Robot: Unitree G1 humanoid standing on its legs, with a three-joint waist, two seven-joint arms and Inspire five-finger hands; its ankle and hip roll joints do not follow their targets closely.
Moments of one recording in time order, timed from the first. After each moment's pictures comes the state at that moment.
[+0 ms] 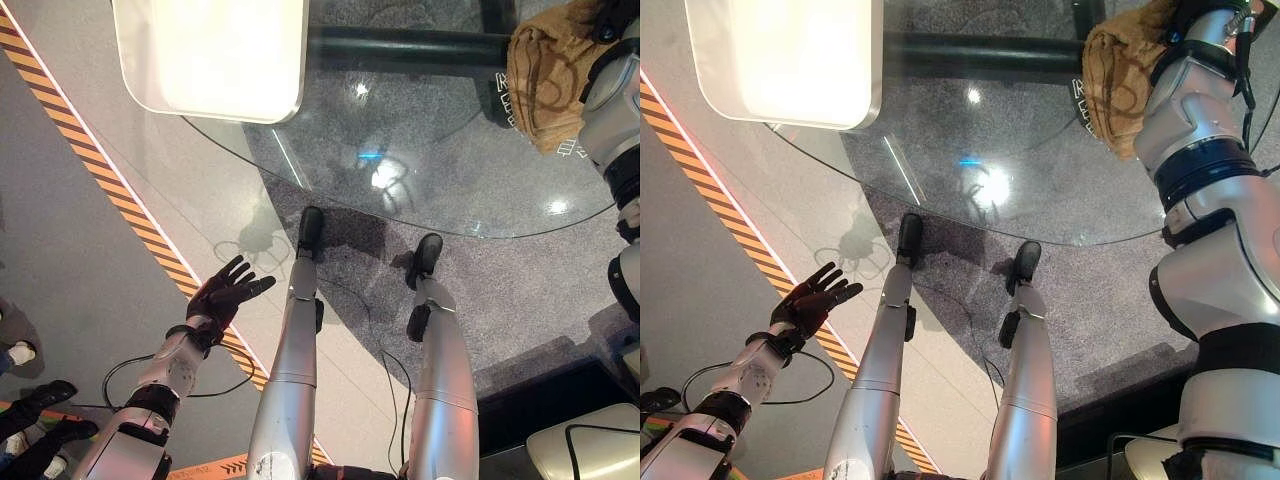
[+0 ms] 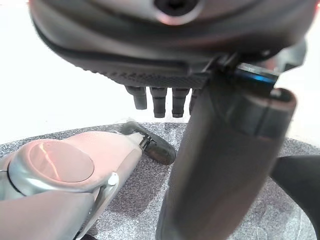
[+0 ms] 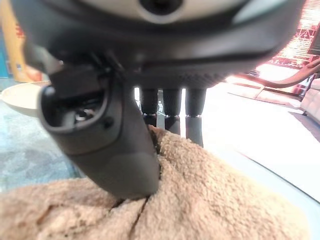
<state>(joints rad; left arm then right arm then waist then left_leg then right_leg) -0.39 0.53 -0.30 0.86 -1.09 -0.09 -0.21 -1.59 -0.79 0.91 1.07 -0.16 0.40 -0.48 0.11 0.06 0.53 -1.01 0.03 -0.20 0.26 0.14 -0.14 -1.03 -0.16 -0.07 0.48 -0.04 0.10</state>
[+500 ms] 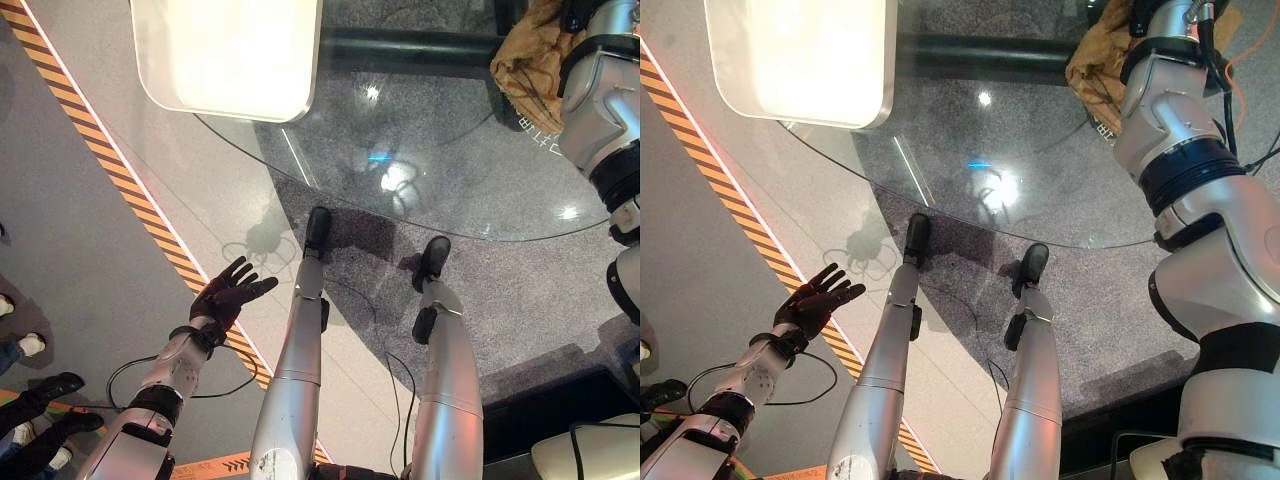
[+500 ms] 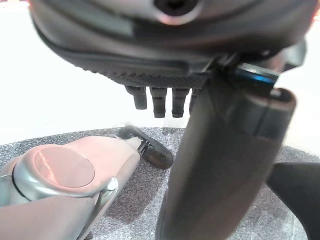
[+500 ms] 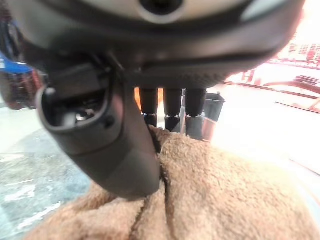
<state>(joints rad) -0.39 0.51 -0.30 0.86 -1.08 -0.10 -0.21 -1.59 -0.79 0.99 0.93 -0.27 0.40 -0.45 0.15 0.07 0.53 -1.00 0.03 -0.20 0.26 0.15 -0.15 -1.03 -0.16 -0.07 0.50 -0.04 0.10</state>
